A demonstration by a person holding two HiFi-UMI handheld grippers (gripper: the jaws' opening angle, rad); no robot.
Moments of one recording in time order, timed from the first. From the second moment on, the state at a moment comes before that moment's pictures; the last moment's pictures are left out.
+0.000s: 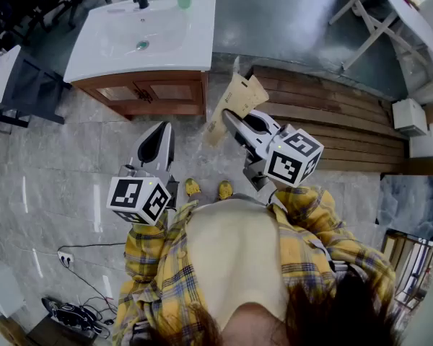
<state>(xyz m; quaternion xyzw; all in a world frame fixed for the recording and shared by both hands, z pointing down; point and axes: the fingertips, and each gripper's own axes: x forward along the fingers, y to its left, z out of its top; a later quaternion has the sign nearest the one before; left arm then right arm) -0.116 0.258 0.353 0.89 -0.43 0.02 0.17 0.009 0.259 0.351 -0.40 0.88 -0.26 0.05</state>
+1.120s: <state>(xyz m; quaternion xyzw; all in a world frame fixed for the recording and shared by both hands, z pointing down) -0.052 0.248 0.360 0.89 -0.42 0.04 0.14 0.045 0.243 0.369 -0.36 0.89 -0.26 0.03</state>
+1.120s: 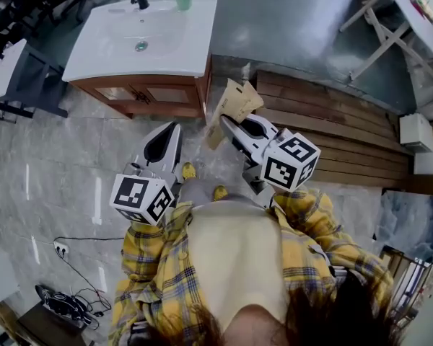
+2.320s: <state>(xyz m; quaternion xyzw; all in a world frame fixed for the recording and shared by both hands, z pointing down) -0.077 0.068 0.370 0.92 -0.35 0.04 0.17 0.004 0.075 0.373 -0.41 0.87 -0.27 0.02</state>
